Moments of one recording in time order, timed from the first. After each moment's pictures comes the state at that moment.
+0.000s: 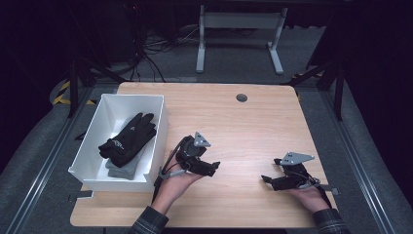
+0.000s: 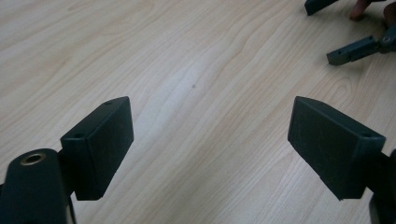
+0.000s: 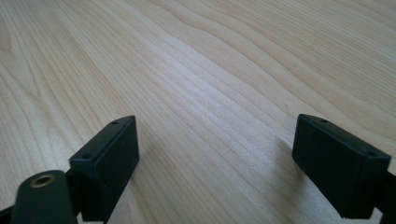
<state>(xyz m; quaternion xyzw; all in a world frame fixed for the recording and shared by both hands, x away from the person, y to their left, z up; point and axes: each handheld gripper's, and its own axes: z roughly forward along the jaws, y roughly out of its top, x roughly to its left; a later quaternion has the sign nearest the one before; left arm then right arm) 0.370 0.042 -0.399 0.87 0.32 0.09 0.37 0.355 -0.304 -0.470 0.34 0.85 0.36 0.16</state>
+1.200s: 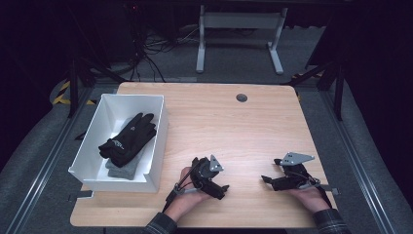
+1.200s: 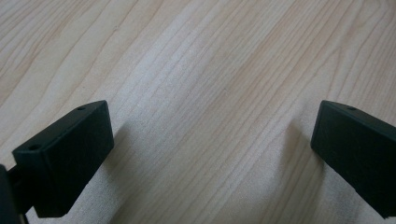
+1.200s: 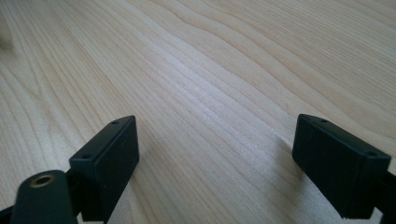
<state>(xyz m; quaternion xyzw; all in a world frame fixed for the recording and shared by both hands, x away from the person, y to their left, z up) 0.356 0.011 -0.476 0.89 0.26 0.09 0.35 0.354 -0.304 -0.470 0.34 0.85 0.36 0.16</state>
